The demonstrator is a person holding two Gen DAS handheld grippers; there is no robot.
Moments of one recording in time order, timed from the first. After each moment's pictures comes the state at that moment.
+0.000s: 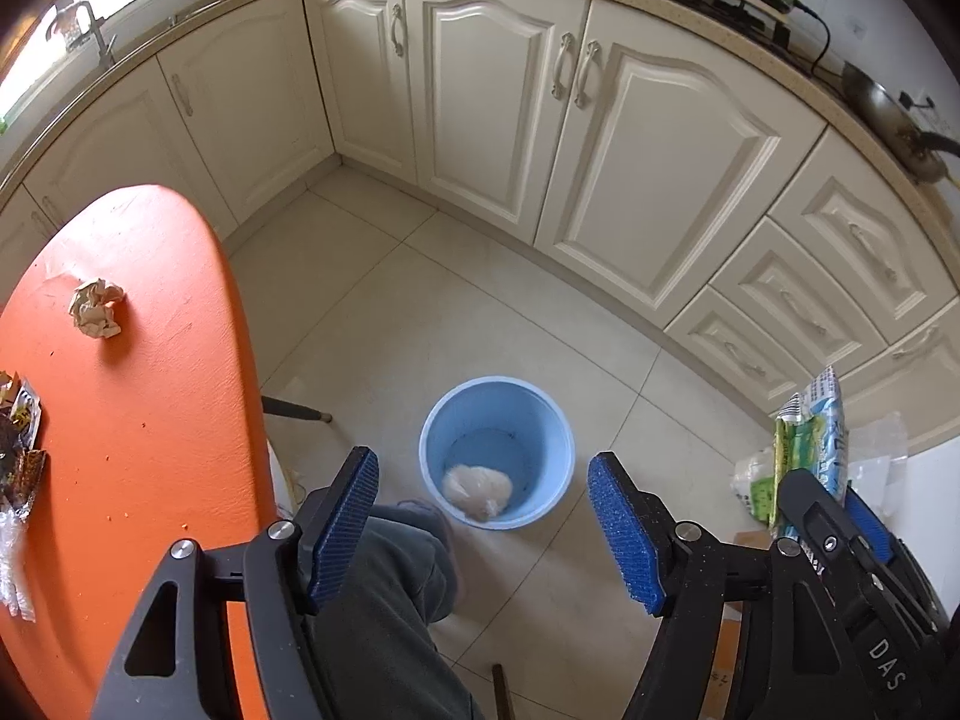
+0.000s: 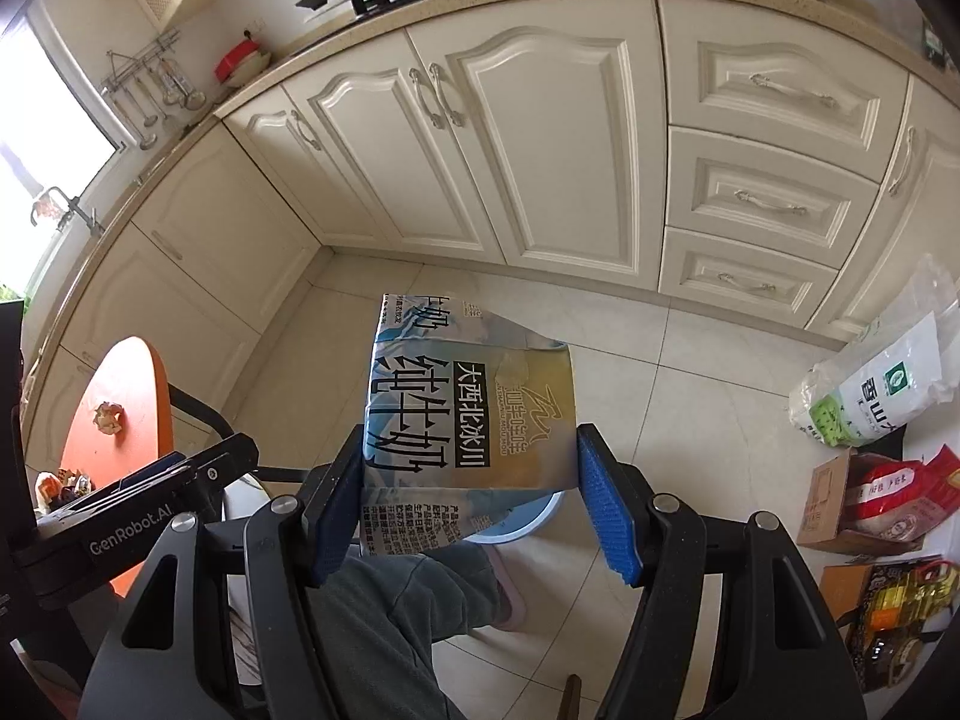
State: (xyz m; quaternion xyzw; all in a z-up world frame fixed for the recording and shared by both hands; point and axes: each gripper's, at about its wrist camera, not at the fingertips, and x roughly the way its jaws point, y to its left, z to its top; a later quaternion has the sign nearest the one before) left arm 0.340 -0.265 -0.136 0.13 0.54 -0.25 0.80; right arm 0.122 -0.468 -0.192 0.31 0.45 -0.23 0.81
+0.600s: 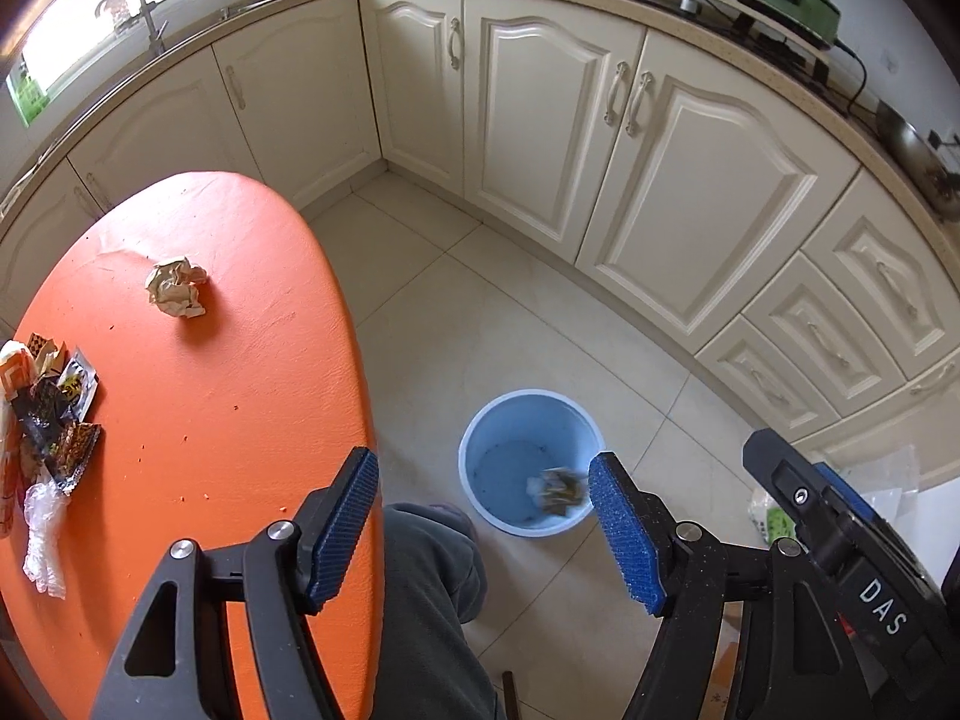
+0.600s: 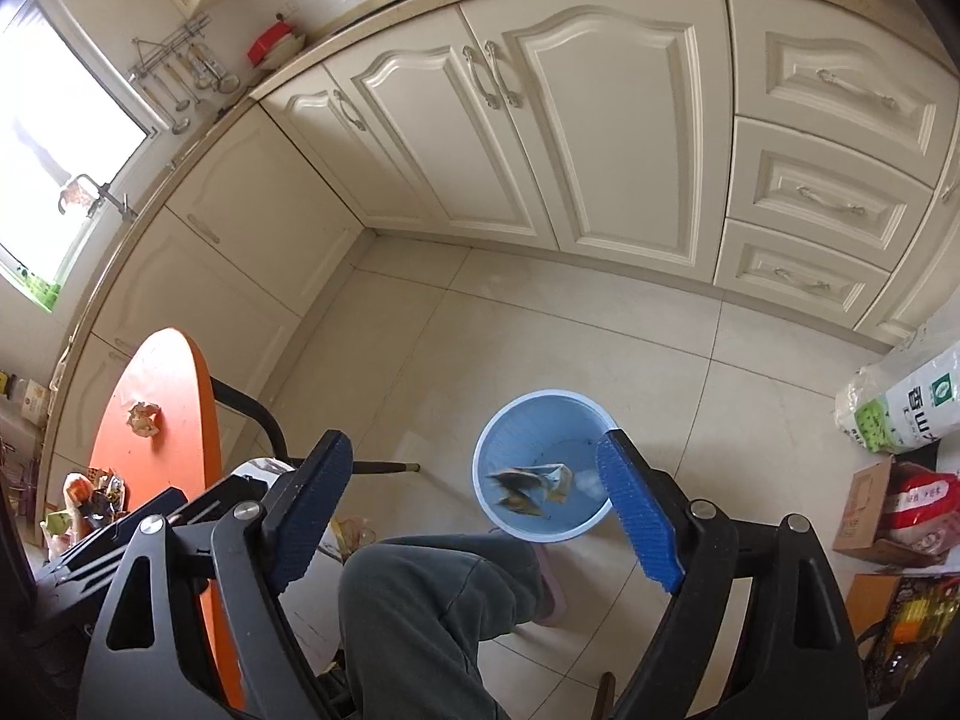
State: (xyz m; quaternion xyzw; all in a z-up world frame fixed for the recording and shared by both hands) left arm 0.345 -0.254 -0.130 0.11 0.52 -0.21 0.82; right arm 0.165 -0.449 -0.200 0.33 0.46 -0.18 0.81
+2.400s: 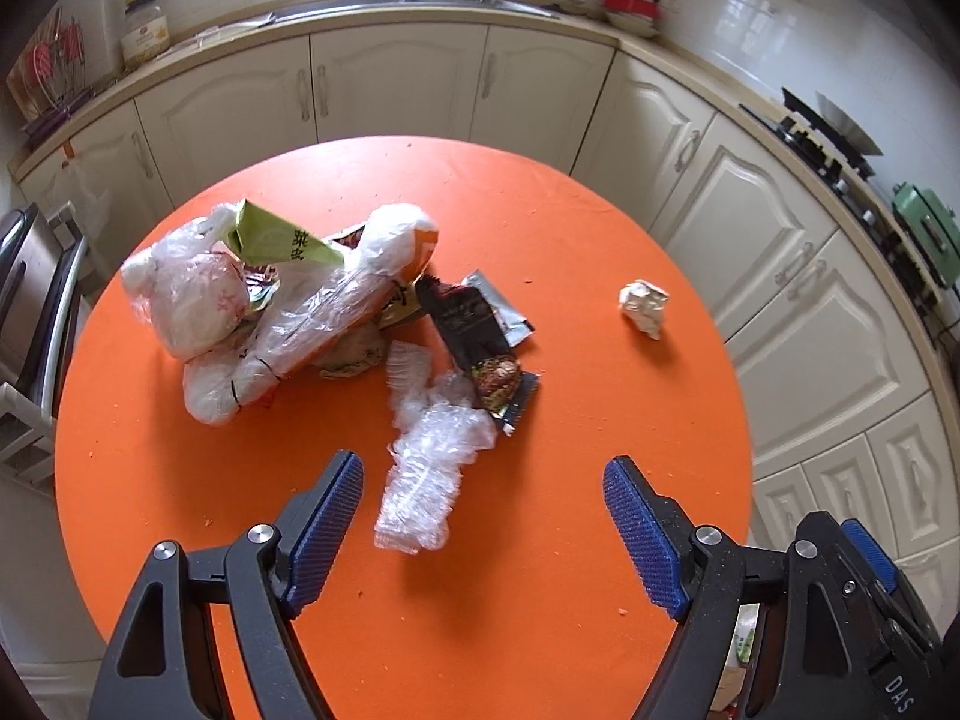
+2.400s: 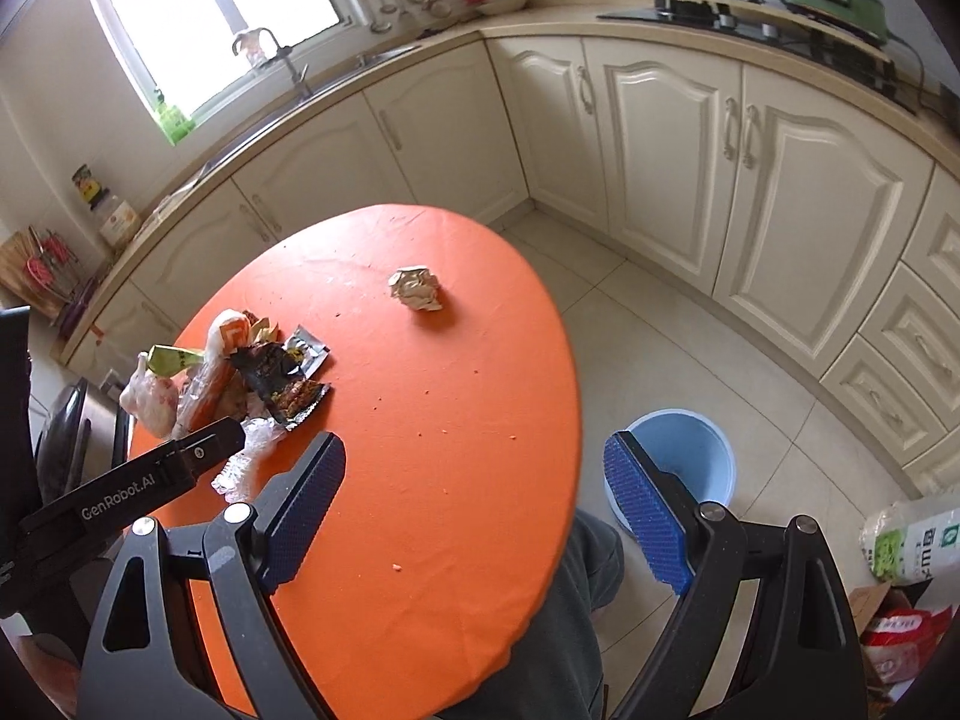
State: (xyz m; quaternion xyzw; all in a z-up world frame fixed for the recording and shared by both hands) left arm 0.306 0.057 -0.035 -0.07 0.51 -0.06 0.86; right arm 0.225 -0.234 -0.116 0.19 0.47 -0.02 0.86
